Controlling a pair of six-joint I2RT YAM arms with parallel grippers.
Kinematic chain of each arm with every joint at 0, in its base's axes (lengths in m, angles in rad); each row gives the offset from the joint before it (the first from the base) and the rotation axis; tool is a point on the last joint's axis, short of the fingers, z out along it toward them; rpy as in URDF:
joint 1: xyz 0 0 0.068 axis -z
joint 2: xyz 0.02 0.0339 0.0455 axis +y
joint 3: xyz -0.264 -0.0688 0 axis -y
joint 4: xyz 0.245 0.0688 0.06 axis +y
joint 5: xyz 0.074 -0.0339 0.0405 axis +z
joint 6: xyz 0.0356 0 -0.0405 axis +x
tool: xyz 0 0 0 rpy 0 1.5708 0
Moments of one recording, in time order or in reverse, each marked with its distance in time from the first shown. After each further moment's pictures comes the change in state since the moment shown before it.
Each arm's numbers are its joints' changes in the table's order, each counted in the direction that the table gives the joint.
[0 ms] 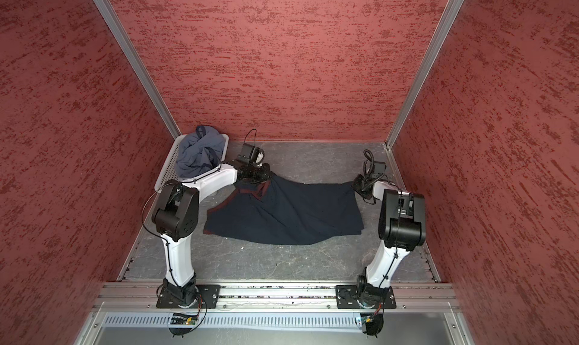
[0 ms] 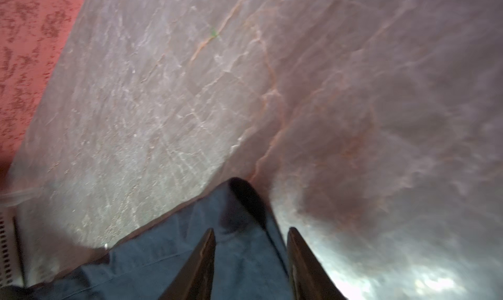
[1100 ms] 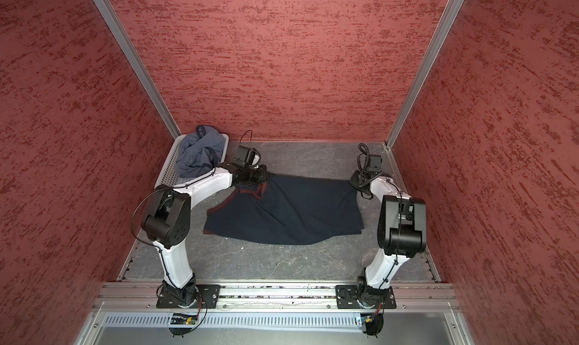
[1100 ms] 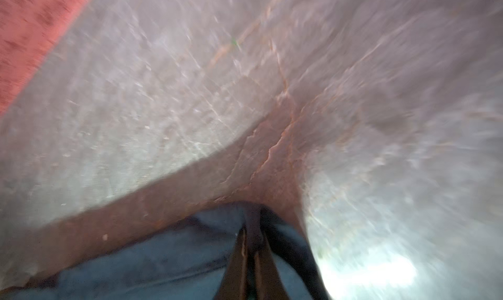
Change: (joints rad) left arm 0.000 -0.175 -0.153 -0.063 0.043 -0.001; right arm -0.062 -0.143 0.072 0.204 -0.175 -0.037
